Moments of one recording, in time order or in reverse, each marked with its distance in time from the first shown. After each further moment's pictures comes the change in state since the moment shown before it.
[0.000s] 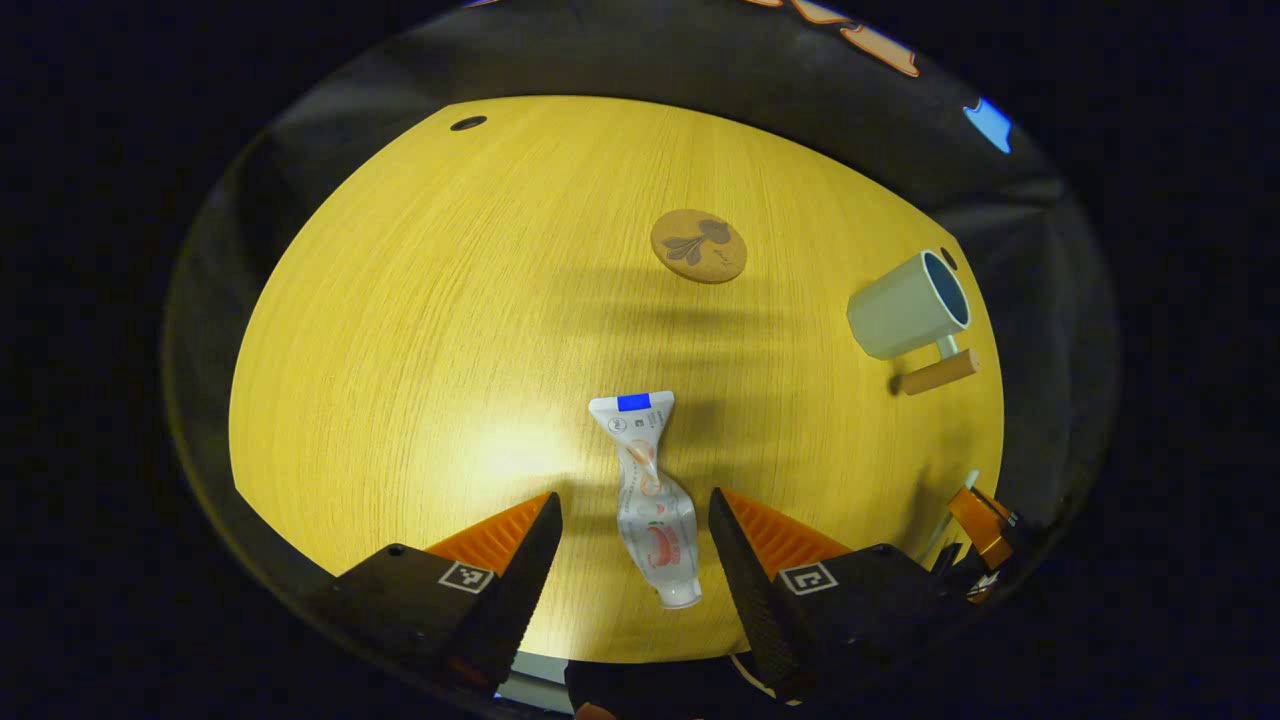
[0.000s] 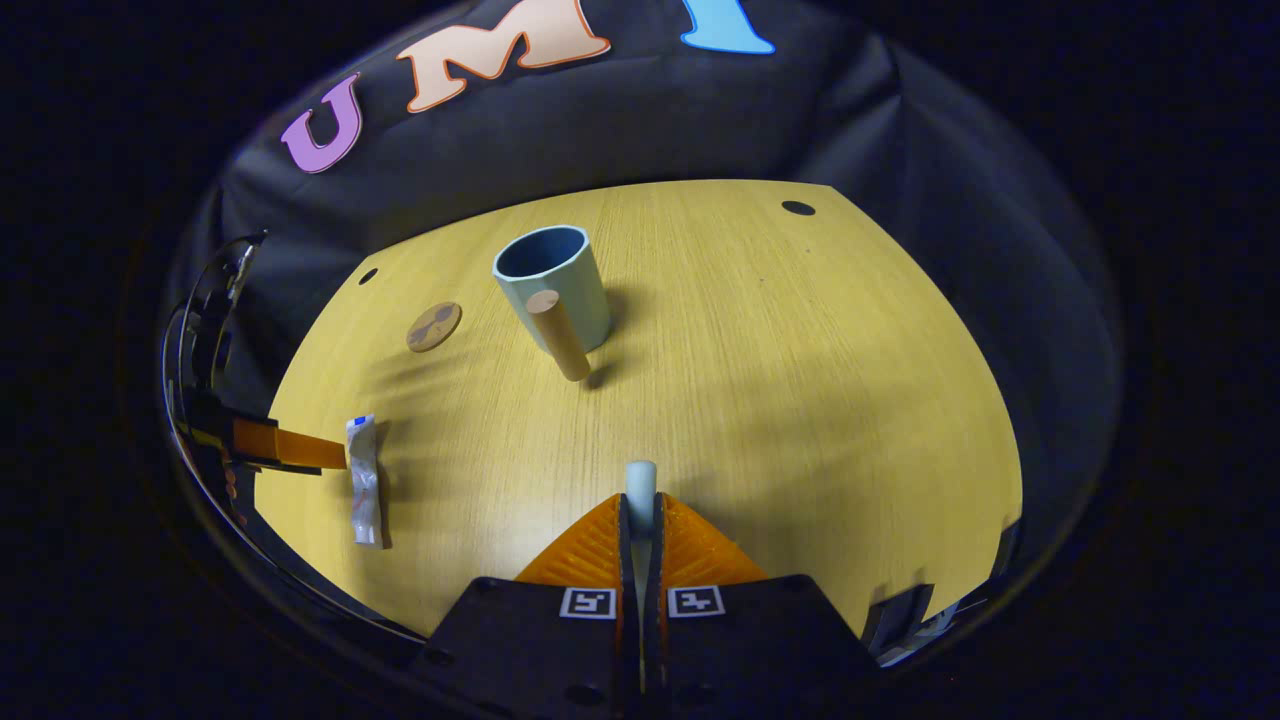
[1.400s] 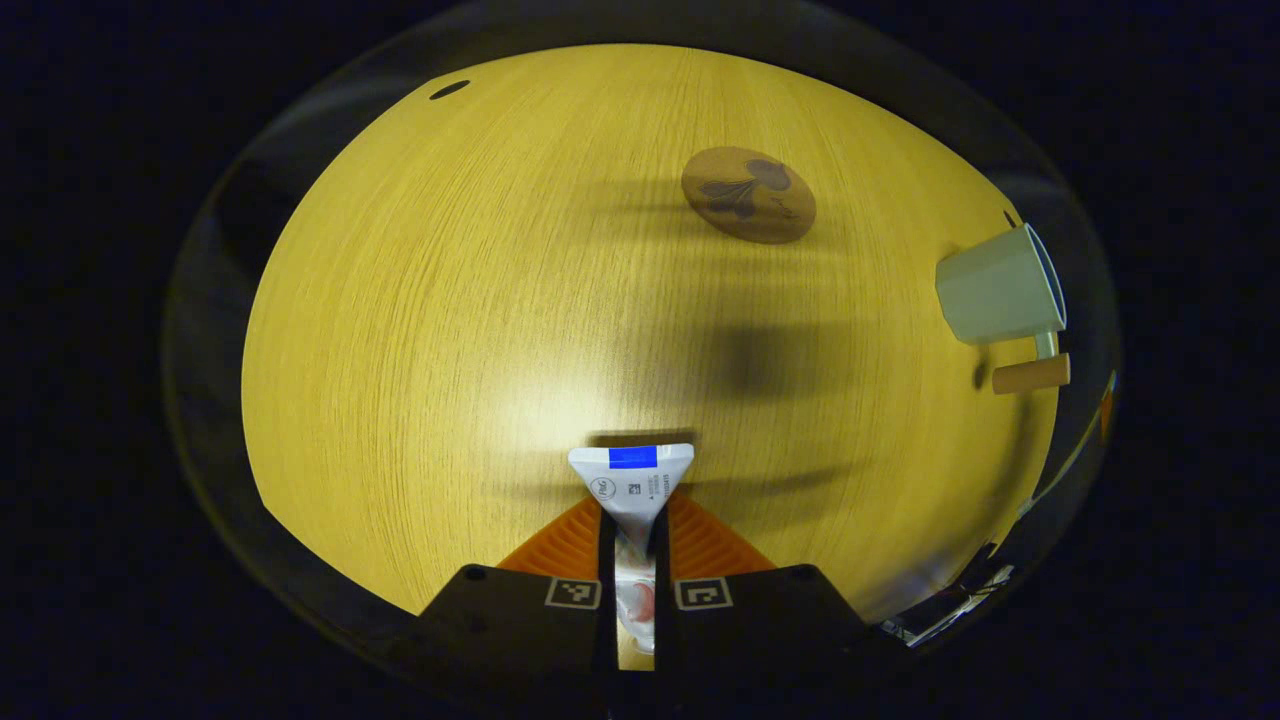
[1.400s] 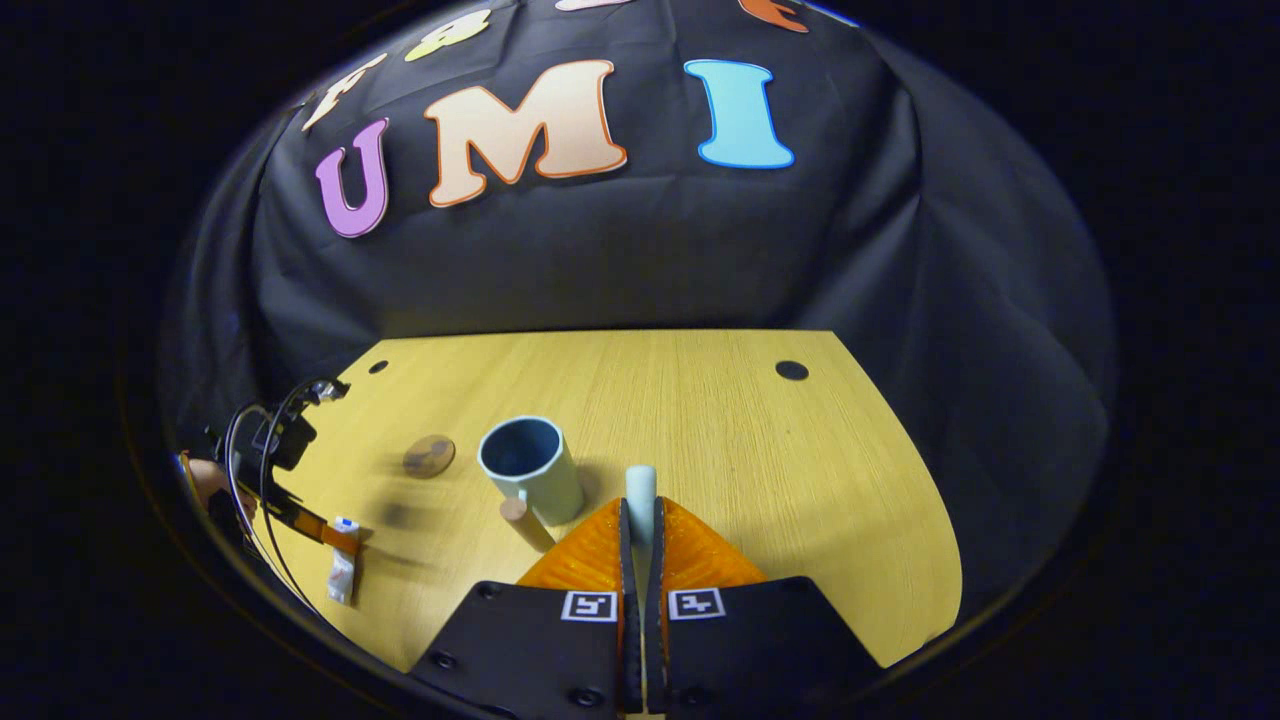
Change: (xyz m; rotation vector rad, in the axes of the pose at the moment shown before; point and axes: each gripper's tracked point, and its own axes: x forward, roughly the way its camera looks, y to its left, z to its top) left arm 0.049 -0.007 0.014 0.036 0.129 0.117; right arm -0.013 -0.012 0.164 -0.097 -0.403 0.061
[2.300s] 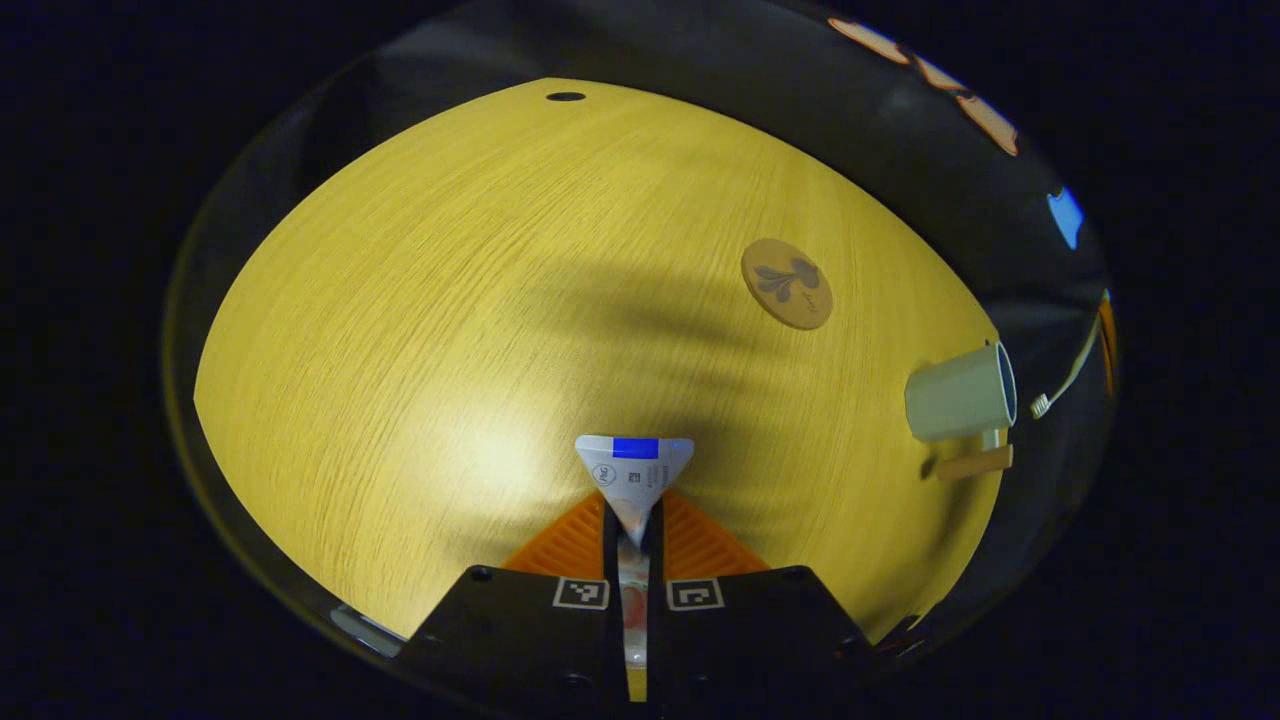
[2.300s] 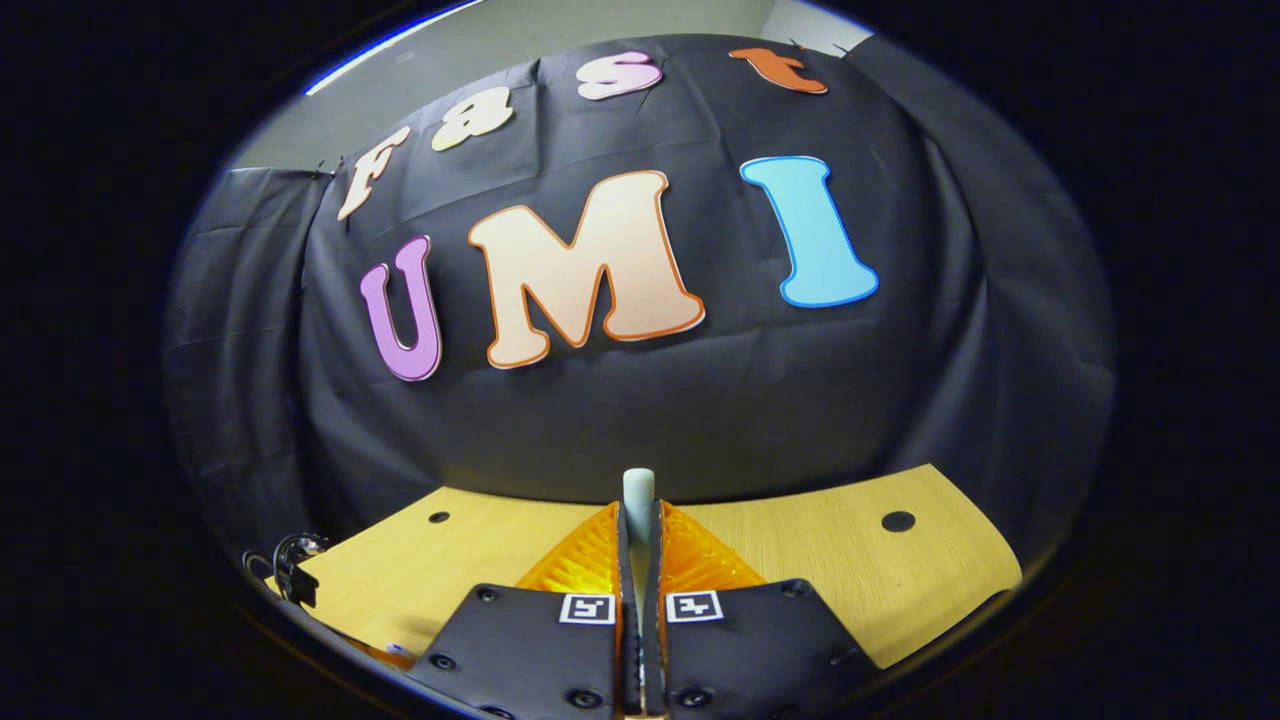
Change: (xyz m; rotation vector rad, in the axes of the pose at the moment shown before) left arm -0.004 -0.010 0.009 -0.337 -0.265 -0.127; right arm 0.063 0.080 0.150 0.085 -0.442 0.185
